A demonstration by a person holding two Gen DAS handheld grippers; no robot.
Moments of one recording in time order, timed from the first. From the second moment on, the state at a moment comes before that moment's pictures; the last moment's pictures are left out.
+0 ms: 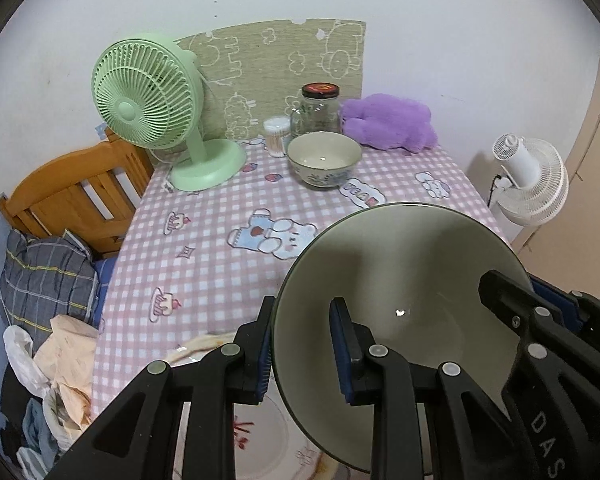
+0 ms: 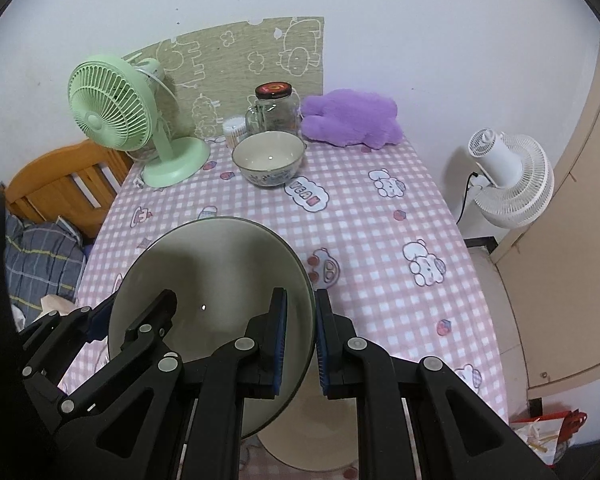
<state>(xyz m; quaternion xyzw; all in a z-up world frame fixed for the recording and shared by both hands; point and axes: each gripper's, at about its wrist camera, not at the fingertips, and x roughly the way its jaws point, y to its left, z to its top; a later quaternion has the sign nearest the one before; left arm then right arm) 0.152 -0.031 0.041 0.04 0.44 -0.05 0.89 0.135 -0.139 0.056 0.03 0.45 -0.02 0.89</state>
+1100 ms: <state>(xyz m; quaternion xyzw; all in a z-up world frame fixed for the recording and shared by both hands) 0.104 -0.092 -0.048 -0.02 0.54 0.05 0.84 0.111 -0.205 -0.030 -0.01 0.55 0.07 0.83</state>
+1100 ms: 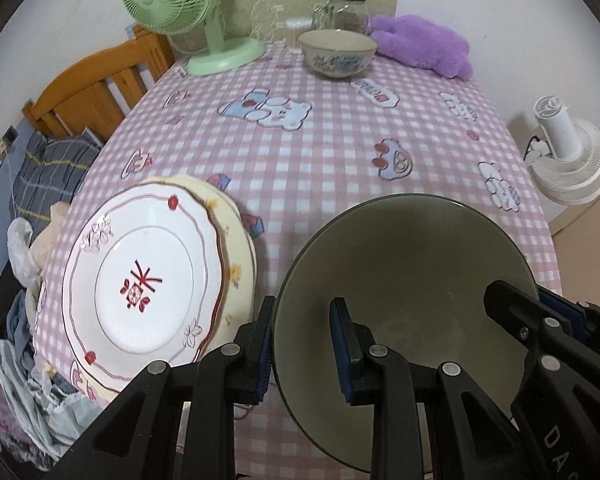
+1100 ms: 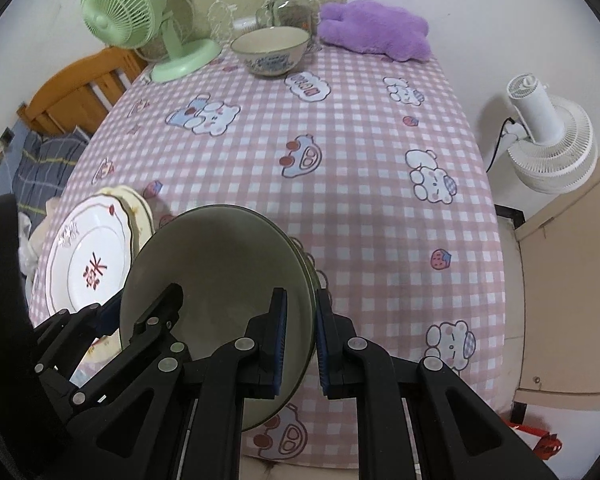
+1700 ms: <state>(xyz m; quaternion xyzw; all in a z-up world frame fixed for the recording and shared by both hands) 0.113 -0.097 -0.064 -0.02 0.55 0.06 0.84 0.123 -0.206 -0.049 -0.03 0.56 0.07 0.83</state>
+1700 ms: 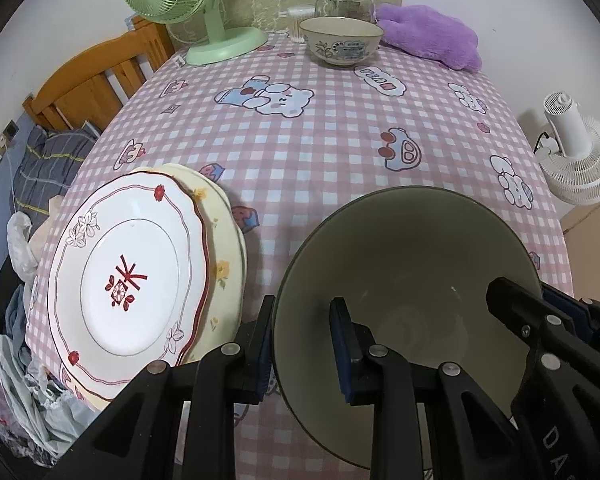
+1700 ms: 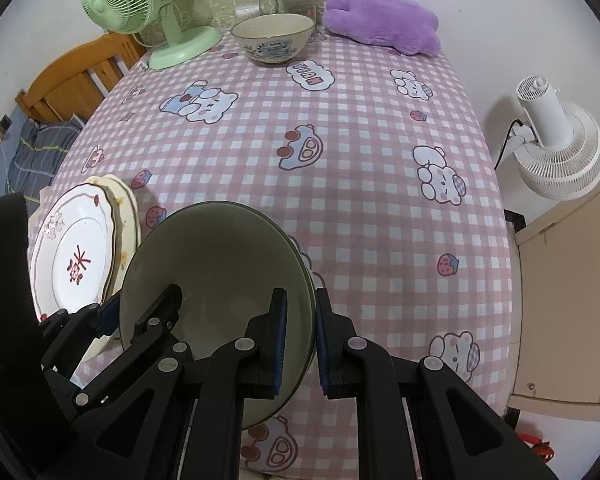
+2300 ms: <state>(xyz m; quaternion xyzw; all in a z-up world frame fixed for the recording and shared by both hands) 0.103 -0.071 -0.031 -0.01 0.52 -0.01 0.85 0.105 -0.204 -0.020 0.03 0.52 0.05 0.85</state>
